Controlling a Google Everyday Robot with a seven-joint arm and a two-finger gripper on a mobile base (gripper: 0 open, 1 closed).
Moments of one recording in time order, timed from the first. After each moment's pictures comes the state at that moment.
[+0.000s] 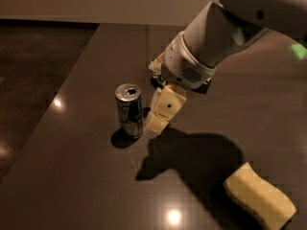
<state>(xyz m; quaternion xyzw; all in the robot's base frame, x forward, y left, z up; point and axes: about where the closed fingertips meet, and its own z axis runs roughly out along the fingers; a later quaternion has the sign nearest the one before) 0.458 0.002 0.926 -0.66 0.68 0.18 0.25</state>
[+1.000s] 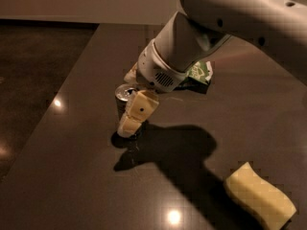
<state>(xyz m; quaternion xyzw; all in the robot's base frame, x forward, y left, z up) 0.459 0.053 0.910 -0.68 0.66 0.22 0.23</state>
